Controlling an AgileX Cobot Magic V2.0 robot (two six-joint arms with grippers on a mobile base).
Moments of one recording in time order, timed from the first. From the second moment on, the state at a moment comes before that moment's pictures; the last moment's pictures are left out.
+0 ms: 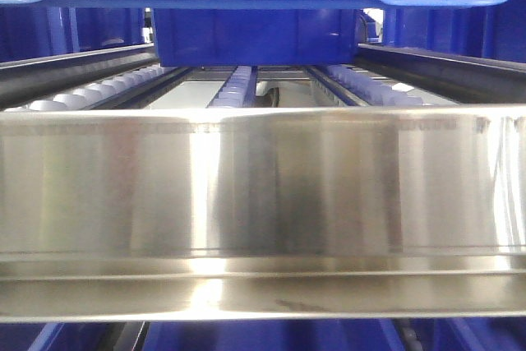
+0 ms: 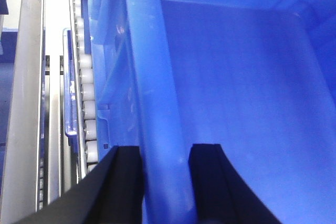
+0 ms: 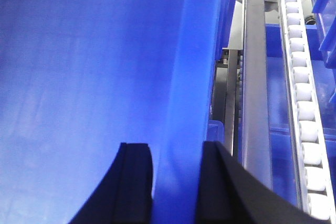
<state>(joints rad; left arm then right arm) -0.19 1.55 -1.89 -0.18 1.06 -0.12 0.30 1.61 -2.00 -0.01 1.17 0.24</state>
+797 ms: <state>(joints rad) -0.19 1.55 -1.89 -0.18 1.05 -0.12 0.30 1.61 -2.00 -0.01 1.14 0.24</state>
